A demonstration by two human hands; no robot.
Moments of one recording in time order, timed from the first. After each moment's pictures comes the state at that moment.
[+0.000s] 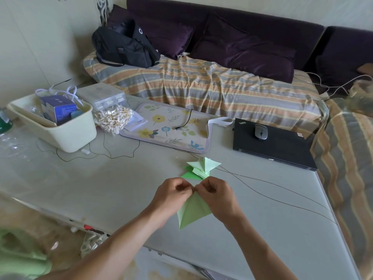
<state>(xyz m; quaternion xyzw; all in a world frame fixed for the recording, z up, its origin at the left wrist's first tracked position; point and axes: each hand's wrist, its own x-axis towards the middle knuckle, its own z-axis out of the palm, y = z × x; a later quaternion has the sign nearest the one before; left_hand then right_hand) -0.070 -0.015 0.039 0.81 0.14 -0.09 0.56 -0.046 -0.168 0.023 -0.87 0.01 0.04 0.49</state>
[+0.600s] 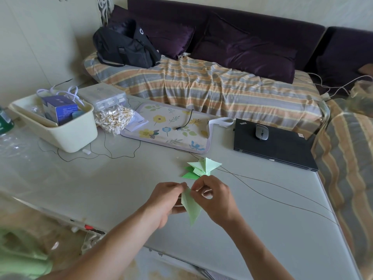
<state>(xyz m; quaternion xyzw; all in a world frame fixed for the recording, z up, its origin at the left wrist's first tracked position) -0.068 -0.010 0.044 0.62 0.28 -0.16 0.72 -0.050 -0.167 0.016 -0.87 -0.15 -0.02 0.47</state>
